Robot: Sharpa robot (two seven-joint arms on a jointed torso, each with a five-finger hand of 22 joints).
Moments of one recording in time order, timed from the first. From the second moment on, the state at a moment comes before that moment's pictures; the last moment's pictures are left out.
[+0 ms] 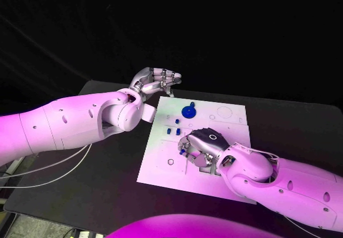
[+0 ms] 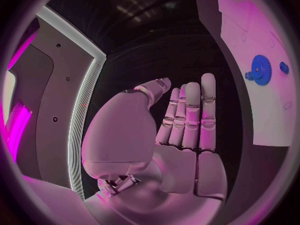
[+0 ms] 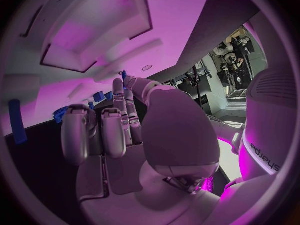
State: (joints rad) left arm 1.20 -0.89 -0.01 1.53 -0.16 -0.37 0.41; left_hand 1.35 -0.20 0.52 0.04 0.24 0.94 0.19 0.23 0.25 1.05 0.13 0.26 0.11 1.04 0.05 1.19 0.42 0.17 0.99 0.14 0.88 0.60; right arm 1.07 -0.60 -0.15 1.64 -1.77 -0.42 -0.16; right_hand 1.40 -0.18 0.60 0.07 0.14 1.03 0.13 0.31 0.39 1.24 0.07 0.11 0.21 1.47 -0.01 1.42 1.31 0.05 1.46 0.09 1.38 1.31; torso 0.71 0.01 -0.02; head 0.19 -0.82
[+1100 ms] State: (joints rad) left arm 1.20 -0.89 -0.01 1.53 -0.16 -0.37 0.41; left_hand 1.35 -0.20 0.53 0.05 0.24 0.94 0.19 0.23 0.25 1.05 0.13 0.26 0.11 1.03 0.05 1.19 0.42 0.17 0.99 0.14 0.88 0.60; right arm 1.07 -0.58 -0.15 1.62 -1.80 -0.37 -0.17; right_hand 1.37 -0.19 0.60 0.07 0.11 1.02 0.13 0.30 0.39 1.25 0.07 0.09 0.21 1.47 -0.01 1.42 1.31 0.05 1.46 0.09 1.38 1.31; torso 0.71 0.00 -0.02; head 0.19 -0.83
